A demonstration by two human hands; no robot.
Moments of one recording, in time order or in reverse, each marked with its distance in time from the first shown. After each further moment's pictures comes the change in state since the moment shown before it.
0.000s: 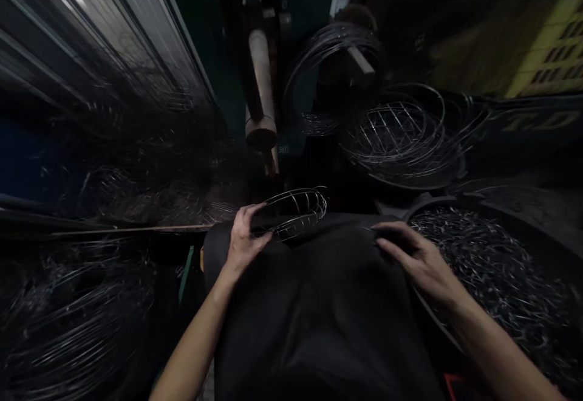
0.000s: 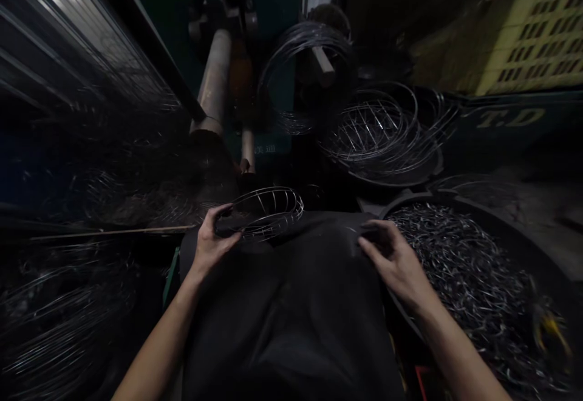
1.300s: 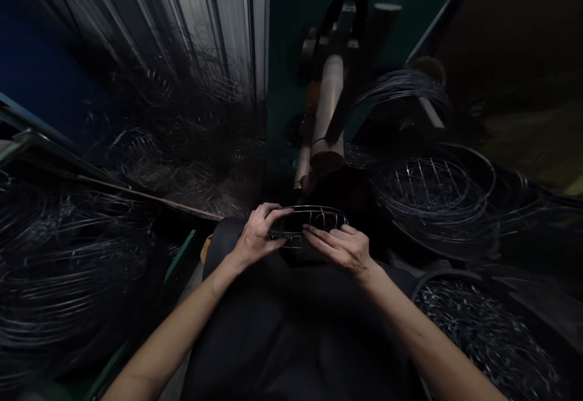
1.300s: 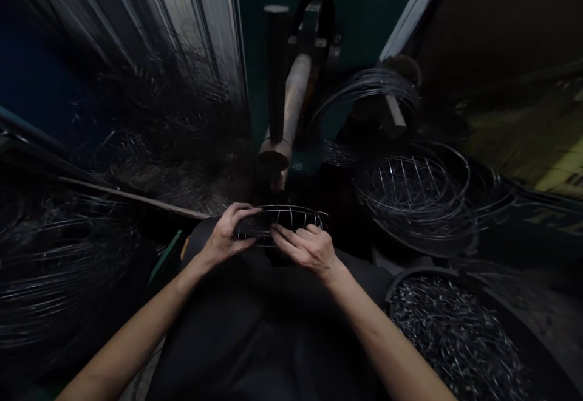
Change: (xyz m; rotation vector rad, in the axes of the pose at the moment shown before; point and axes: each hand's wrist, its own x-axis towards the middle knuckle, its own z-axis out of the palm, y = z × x) left_hand 0.014 0.002 0.015 0.048 -0.088 0.084; right_hand 0.131 -0.098 0.058 -0.409 0.122 -1.119
